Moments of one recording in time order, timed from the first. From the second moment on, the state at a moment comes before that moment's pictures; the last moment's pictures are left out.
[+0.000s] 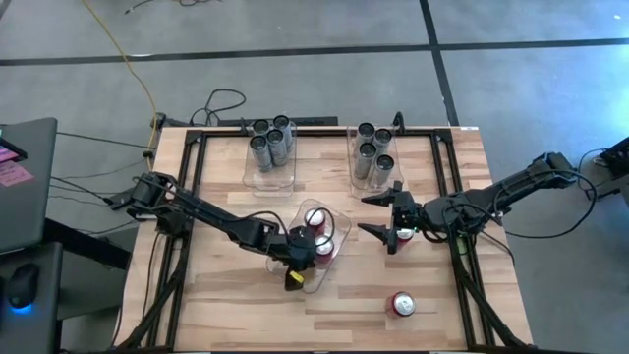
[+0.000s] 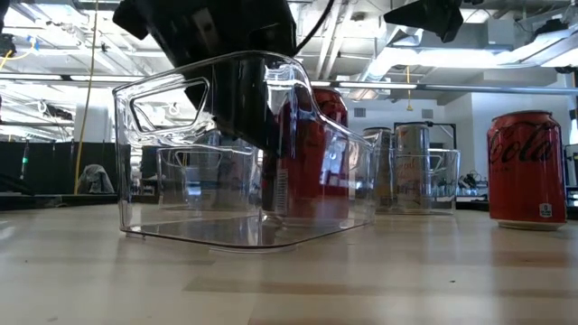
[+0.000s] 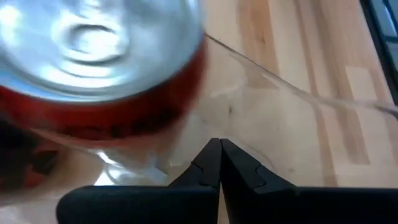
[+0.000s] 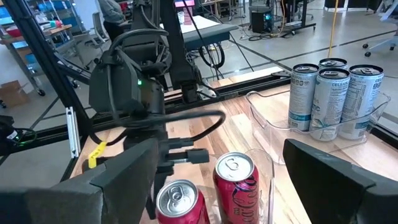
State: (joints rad) left arm -0.29 1.77 1.07 -0.07 -0.04 -0.30; right arm 0.38 0.99 0.68 0.13 0.55 0.28
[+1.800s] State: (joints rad) left arm -0.27 1.93 1.09 0.12 -0.48 -0.58; right arm 0.38 0.99 0.68 0.10 0.55 0.26
